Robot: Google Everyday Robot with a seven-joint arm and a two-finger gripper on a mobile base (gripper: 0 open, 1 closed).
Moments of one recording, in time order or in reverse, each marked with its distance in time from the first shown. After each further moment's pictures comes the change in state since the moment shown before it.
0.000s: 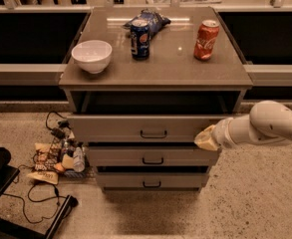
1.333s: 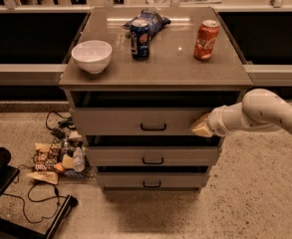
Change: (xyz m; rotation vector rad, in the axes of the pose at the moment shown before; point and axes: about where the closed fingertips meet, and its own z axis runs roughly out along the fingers) arm -0.020 -0.046 0.017 0.034 -0.019 0.007
